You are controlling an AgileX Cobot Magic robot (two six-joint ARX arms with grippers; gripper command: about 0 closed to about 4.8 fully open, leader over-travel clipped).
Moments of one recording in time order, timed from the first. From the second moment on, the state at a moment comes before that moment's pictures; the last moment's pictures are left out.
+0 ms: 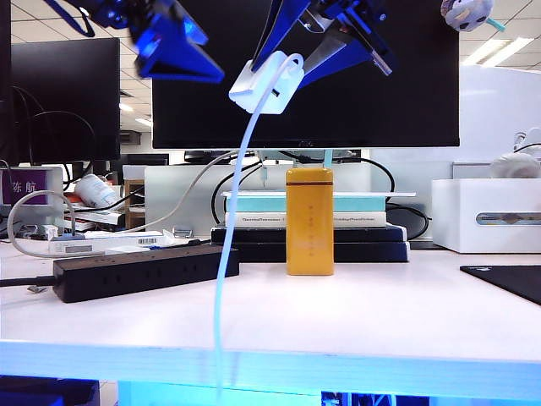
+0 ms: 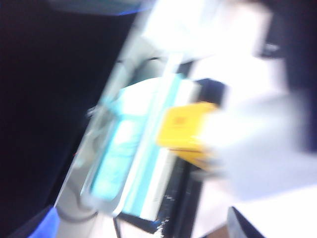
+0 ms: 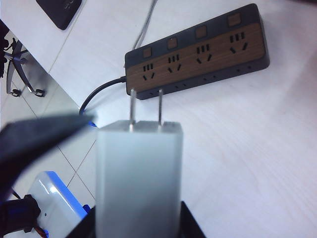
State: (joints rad) left arm -0.50 1.28 0.94 0.04 0.32 1.00; right arm 0.58 1.54 1.45 -0.74 -0.44 0.34
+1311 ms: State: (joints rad) left arm -0.60 1.28 0.94 -0.14 0.49 1.54; right arm 0.58 1.54 1.45 -0.87 -0.64 0.29
